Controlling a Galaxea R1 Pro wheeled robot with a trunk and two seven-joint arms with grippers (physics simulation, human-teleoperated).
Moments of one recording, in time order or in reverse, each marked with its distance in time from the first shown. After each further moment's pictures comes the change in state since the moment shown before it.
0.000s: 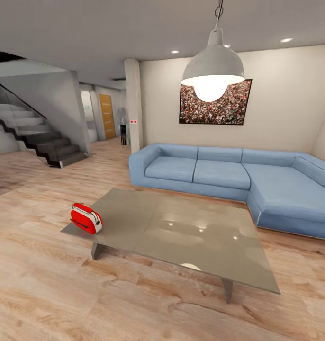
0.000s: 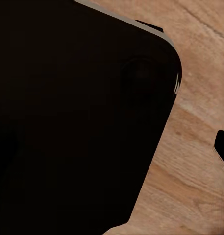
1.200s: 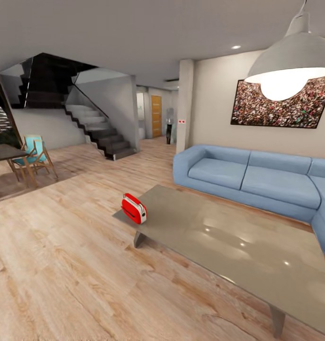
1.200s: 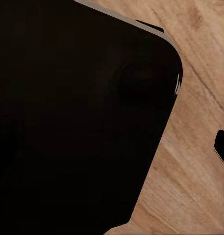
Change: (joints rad) left arm 0.000 0.000 0.000 0.000 0.000 0.000 0.000; right arm 0.000 0.001 0.000 0.000 0.000 0.000 0.000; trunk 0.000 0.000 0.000
